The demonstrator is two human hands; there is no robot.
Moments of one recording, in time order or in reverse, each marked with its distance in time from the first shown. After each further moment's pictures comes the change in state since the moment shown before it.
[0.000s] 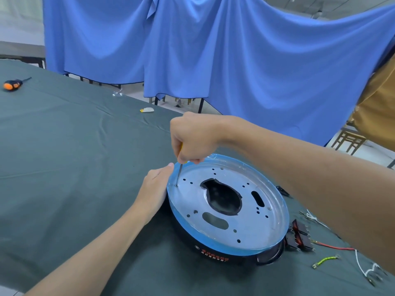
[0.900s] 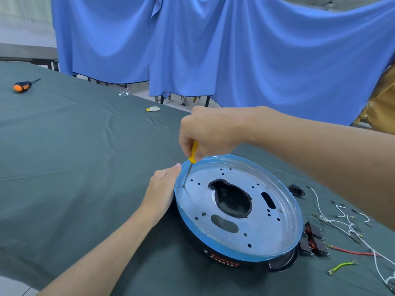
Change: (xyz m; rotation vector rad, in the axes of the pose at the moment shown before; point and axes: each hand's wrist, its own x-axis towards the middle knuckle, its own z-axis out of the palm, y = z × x) left_hand 0.000 0.002 0.003 -0.015 0.036 0.021; right_hand -0.007 0.007 -0.008 -0.158 0.021 -0.097
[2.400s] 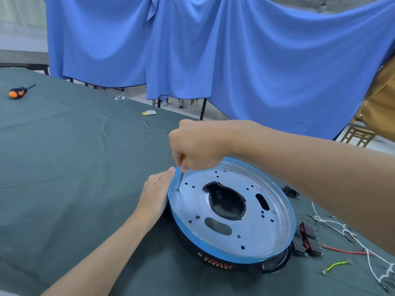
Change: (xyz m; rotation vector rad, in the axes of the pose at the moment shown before) left_hand 0.001 -0.005 -0.002 -0.019 0.003 -0.022; right_hand 0.002 -0.002 0.014 -0.007 0.039 -0.071
